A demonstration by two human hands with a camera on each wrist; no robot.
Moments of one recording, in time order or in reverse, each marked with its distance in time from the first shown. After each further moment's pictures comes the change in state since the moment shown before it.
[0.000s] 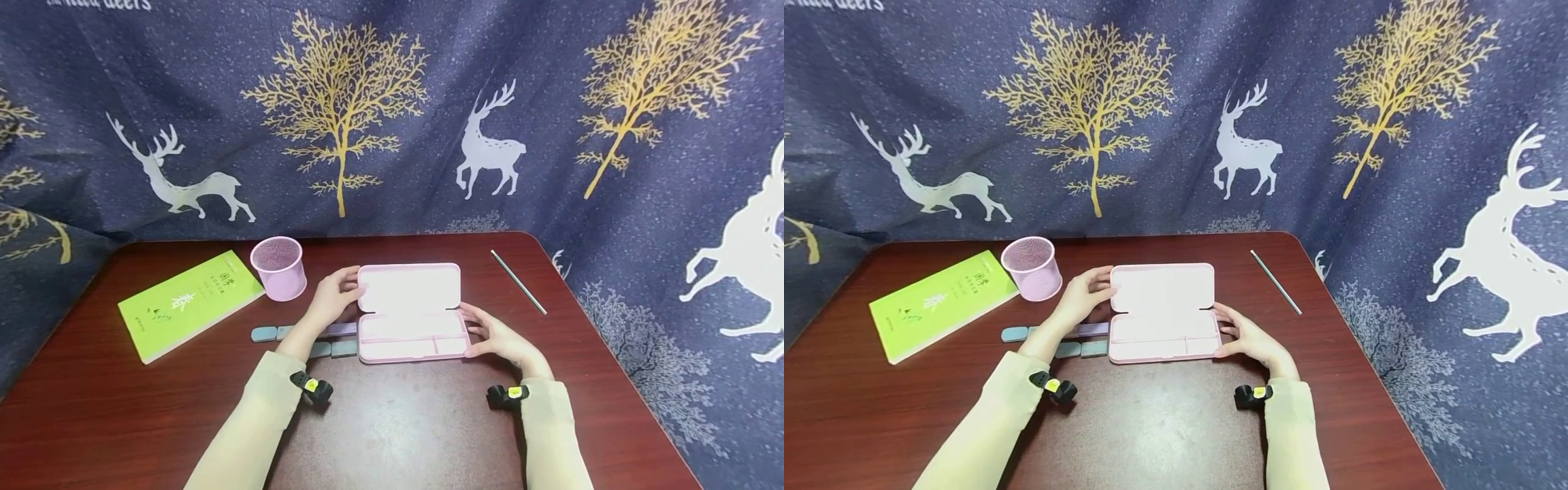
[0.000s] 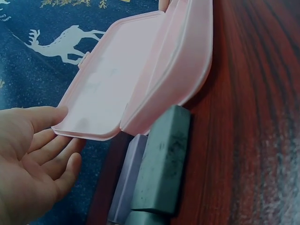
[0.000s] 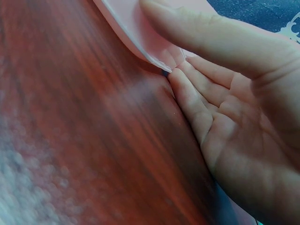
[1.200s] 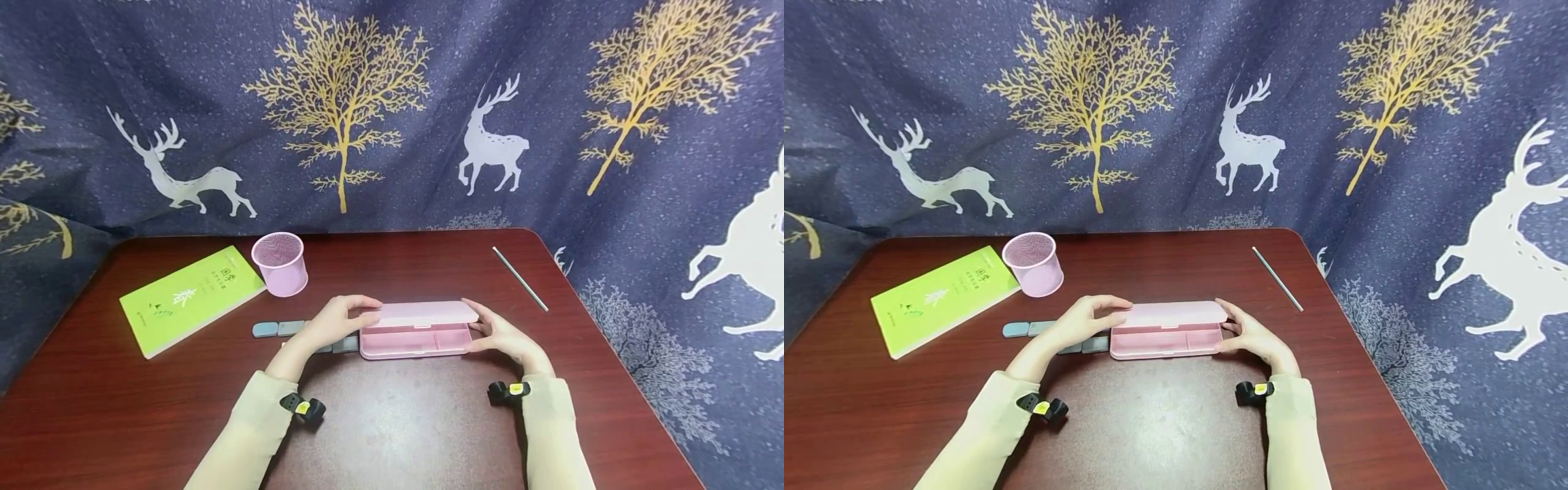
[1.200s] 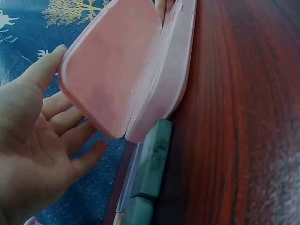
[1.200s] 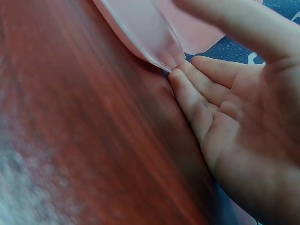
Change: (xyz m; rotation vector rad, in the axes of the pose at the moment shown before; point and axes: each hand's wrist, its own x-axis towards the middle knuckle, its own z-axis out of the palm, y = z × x) left_hand -0.039 0.006 0.000 0.064 -0.322 0.200; right_hand -0.003 0.001 0.002 0.112 0.010 0.031
